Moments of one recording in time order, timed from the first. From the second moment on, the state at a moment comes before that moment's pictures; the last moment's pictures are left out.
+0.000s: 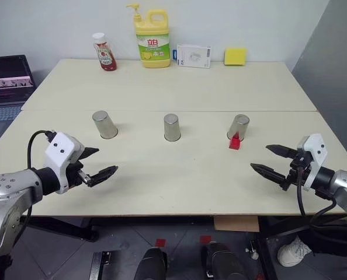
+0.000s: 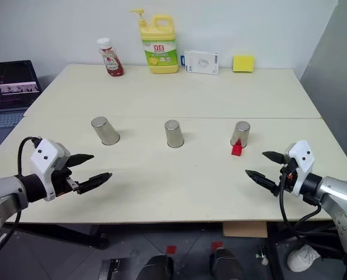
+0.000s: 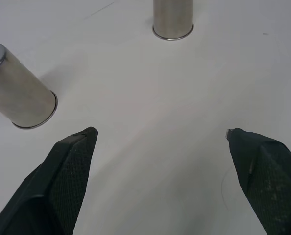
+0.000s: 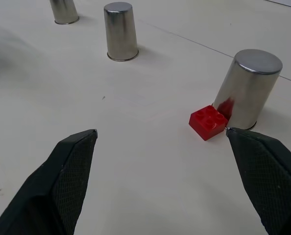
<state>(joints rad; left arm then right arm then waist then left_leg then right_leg) -0.01 0.92 0.38 -0.36 -0.49 0.67 -0.80 -0.08 -0.77 -0.25 -0.36 0.57 0.56 0.80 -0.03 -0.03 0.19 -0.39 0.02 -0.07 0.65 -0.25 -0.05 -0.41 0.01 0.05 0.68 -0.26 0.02</state>
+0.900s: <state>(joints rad) -0.06 0.94 0.40 -0.43 -0.54 0.78 -0.77 -0.13 -0.77 -0.25 -0.39 0.58 0.62 0.76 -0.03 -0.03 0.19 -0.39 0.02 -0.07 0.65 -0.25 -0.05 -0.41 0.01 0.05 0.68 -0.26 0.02</state>
